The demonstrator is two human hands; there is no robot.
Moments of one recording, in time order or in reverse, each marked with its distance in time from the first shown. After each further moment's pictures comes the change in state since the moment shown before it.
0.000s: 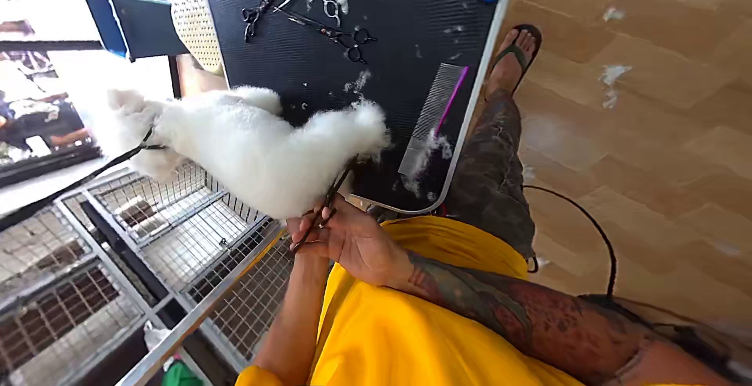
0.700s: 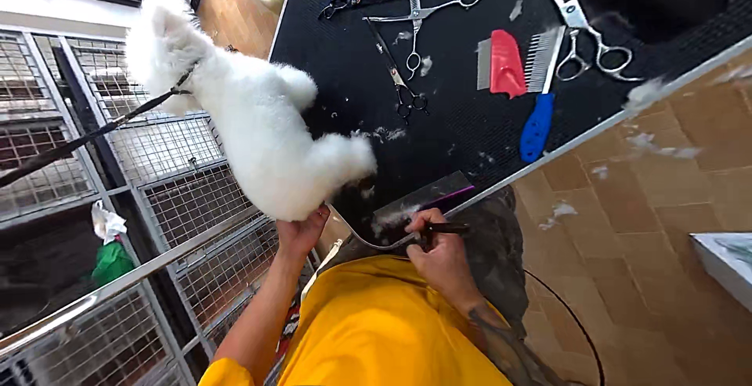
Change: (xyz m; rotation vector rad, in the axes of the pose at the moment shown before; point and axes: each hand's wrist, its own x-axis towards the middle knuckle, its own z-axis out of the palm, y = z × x) left_hand 0.026 -0.037 0.012 -0.045 0.739 0.329; right_hand -0.037 -0.201 -0.037 -1.767 0.321 -0.211
